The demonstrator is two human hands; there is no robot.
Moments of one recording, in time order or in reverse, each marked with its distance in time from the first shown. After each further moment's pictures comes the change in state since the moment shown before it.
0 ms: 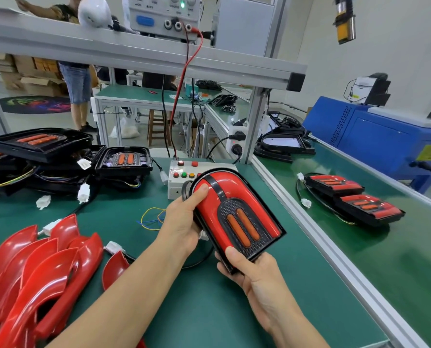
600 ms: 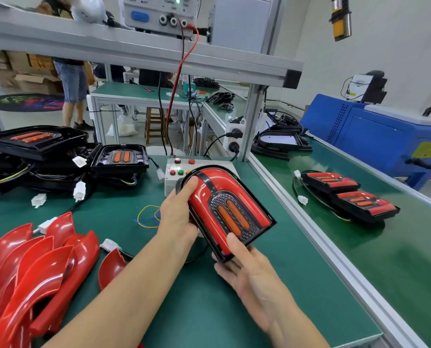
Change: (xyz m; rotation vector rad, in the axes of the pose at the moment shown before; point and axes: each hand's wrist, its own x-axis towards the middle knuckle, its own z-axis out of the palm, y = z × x) left_hand 0.012 -0.002 0.005 -0.138 0.145 -0.049; right_hand -0.005 -0.005 0.008 -0.001 0.031 0.168
